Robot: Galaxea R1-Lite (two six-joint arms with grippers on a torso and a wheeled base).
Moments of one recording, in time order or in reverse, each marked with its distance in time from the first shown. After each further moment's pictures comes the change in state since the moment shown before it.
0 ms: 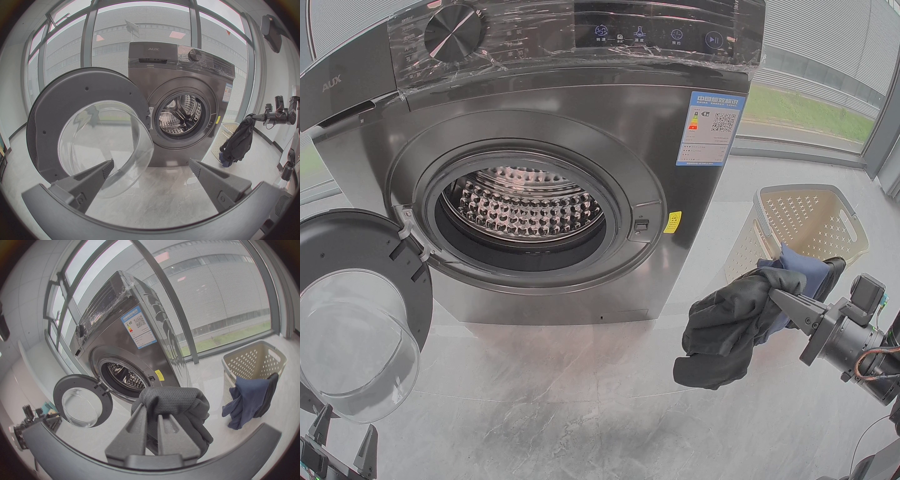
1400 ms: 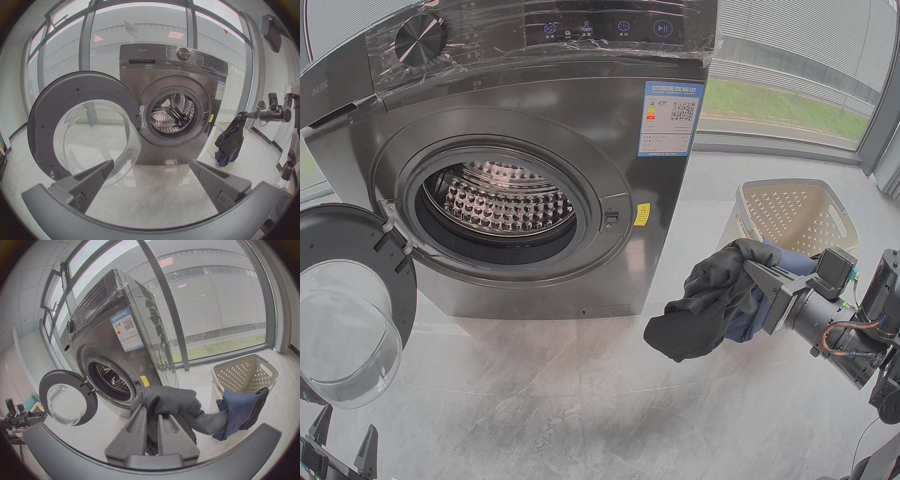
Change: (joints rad) left arm 0.000 0.000 0.000 0.000 -0.002 0.001; right arm 0.060 0.162 -0.165 -0.008 -0.169 -0.112
